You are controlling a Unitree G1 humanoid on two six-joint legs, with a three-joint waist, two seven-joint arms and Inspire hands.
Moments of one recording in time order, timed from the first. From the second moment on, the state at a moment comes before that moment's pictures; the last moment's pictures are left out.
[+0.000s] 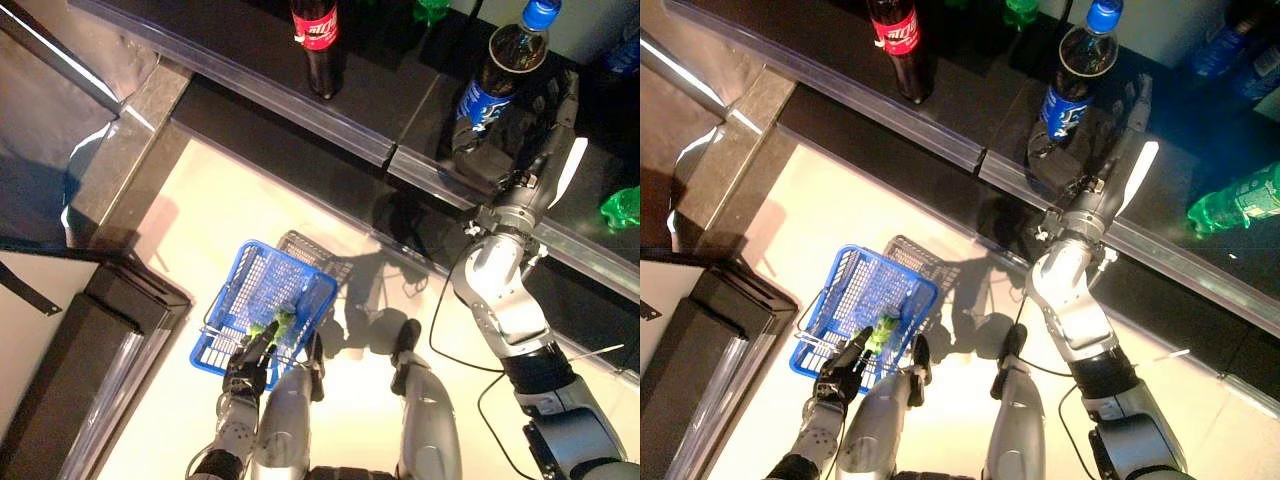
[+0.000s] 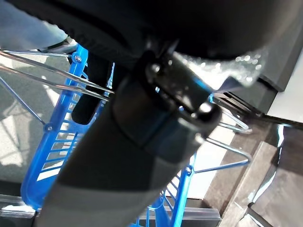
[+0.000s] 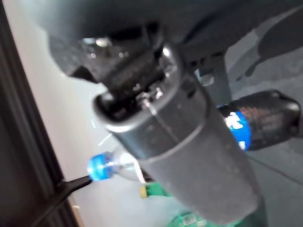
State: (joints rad) left arm -0.13 0.11 -0.11 0.83 -1.24 -0.23 0.06; right arm -0.58 -0.47 0.24 0.00 0.34 -0.05 -0.90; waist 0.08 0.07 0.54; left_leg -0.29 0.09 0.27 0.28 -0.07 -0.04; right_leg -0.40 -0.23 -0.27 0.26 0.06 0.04
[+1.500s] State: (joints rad) left arm -0.15 0.16 -0.14 0.74 -1.28 -0.17 0.03; right arm -1.01 -0.56 0.20 0.48 0.44 0.01 -0.94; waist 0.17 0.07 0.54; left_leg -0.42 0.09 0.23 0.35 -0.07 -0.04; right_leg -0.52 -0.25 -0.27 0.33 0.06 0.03
